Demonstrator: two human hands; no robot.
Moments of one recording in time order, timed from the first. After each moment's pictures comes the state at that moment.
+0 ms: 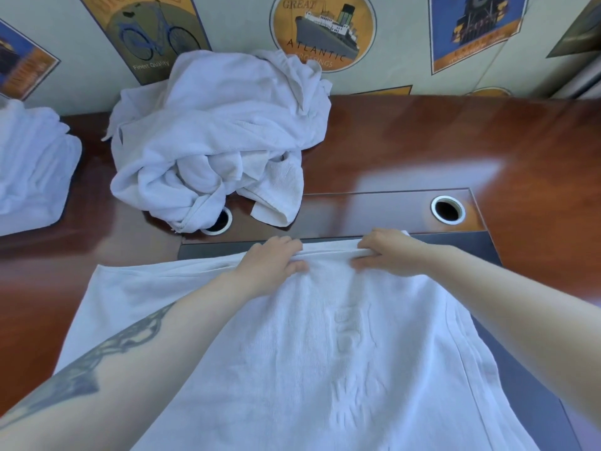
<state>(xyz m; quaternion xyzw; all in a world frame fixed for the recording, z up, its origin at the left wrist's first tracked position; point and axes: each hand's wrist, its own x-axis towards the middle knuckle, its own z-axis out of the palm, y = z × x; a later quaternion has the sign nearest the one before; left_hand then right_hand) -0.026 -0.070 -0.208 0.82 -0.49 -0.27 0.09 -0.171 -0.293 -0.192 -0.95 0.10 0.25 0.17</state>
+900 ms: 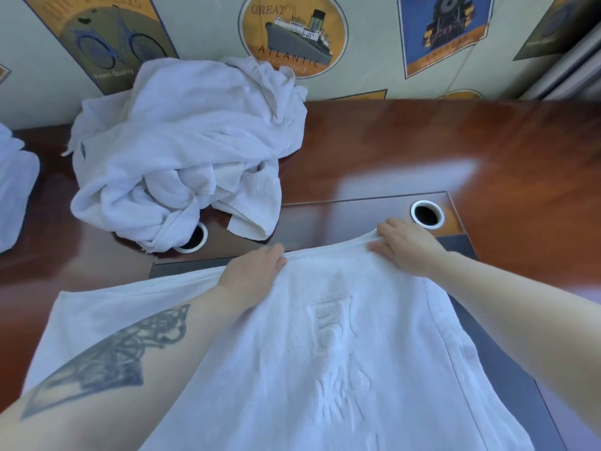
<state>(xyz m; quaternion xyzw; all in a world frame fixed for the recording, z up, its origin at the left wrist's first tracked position) -0.023 -0.089 -0.228 0.85 -0.49 -0.18 0.04 -0.200 -0.351 -0.222 -0.97 0.20 0.12 0.05</state>
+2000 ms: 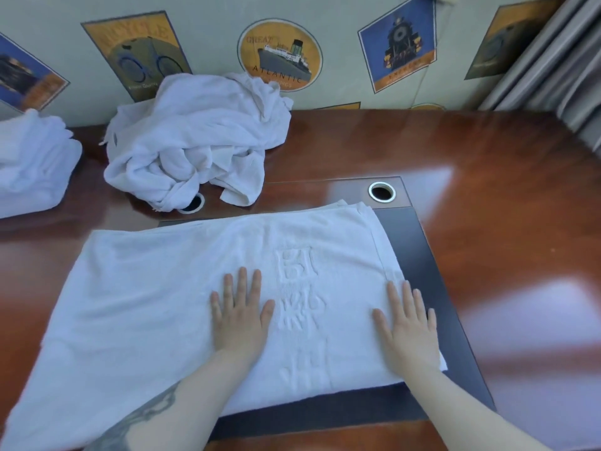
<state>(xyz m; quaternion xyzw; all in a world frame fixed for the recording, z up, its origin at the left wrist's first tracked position) -0.217 0.006 -0.249 0.95 -0.29 -0.12 0.00 -0.425 -0.195 -0.247 -0.88 0.45 0.06 0.14</state>
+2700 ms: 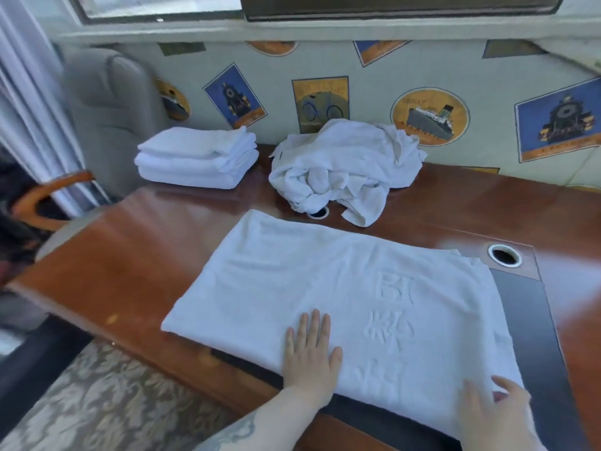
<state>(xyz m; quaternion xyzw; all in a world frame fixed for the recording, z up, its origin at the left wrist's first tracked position) -0.304 0.063 -0.241 0.98 -0.18 -0.13 0.03 -0.438 -0.161 -0.228 -0.72 0.53 -0.21 0.39</state>
